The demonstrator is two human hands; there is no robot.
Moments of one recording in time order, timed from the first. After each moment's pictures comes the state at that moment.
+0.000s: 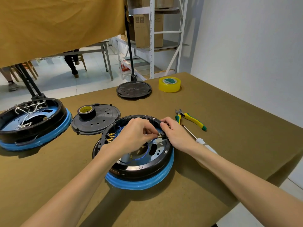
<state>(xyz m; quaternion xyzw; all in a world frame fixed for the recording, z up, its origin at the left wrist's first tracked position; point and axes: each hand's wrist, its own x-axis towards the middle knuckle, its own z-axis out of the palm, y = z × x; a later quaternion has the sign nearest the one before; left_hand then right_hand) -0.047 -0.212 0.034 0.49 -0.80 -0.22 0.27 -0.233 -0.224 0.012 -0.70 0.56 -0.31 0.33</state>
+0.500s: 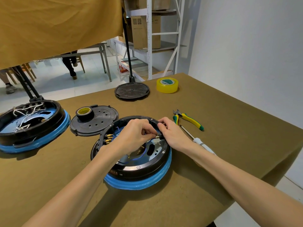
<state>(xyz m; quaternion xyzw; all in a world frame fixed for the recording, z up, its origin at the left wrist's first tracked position) -0.049 -0.210 0.034 0.46 -0.81 -0.22 0.28 -0.232 -0.225 0.012 -0.70 0.55 -0.31 0.32</state>
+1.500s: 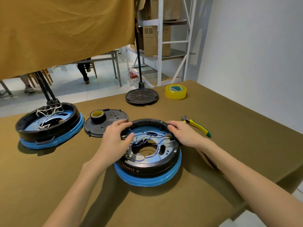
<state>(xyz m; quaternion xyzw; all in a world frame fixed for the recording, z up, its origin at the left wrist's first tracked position) 0.014 -0.170 0.033 0.63 -0.68 -0.13 0.34 -0.251 -0.240 0.032 -0.77 0.51 -0.24 0.31</state>
